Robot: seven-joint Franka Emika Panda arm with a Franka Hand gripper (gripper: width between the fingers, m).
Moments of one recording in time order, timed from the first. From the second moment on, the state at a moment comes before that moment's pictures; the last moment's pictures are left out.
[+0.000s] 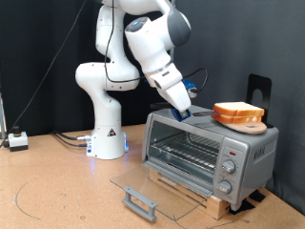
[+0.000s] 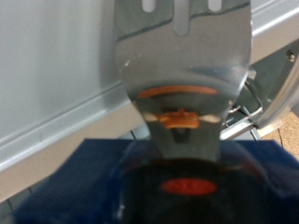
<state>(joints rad) -0.39 -0.44 0.46 -2.58 0.82 2.12 -1.07</state>
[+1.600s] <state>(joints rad) -0.37 -0.44 0.68 -2.54 0.89 2.25 -0.91</state>
